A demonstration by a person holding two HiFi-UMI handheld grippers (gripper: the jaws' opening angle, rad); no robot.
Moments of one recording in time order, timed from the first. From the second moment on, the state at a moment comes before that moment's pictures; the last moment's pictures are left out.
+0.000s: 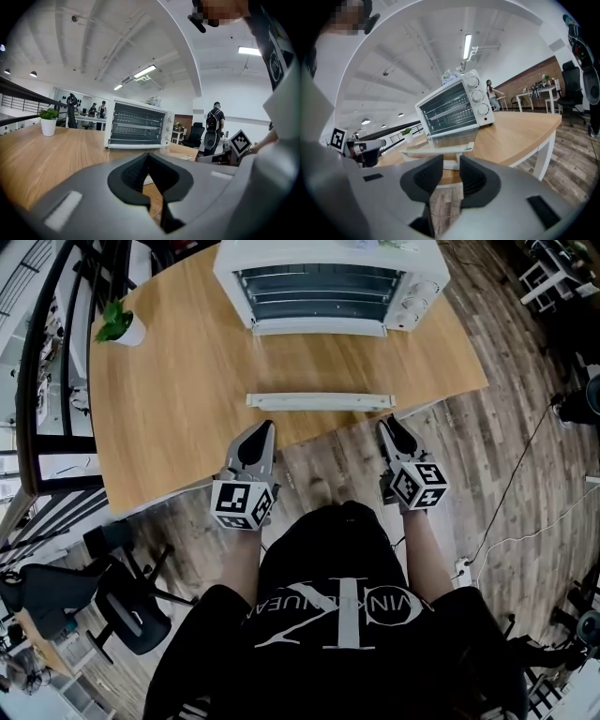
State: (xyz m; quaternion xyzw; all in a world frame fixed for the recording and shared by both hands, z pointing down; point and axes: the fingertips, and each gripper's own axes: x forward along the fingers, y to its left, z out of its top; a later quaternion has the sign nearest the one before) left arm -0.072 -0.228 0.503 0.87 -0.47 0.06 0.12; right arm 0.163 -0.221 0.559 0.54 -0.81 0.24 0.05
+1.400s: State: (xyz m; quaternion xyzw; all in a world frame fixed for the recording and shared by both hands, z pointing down) left arm -0.099 -0.252 0.513 0.85 -0.51 0.07 0.12; right arm 0.162 -0.265 0.577 0.55 -0.81 0.20 0.08
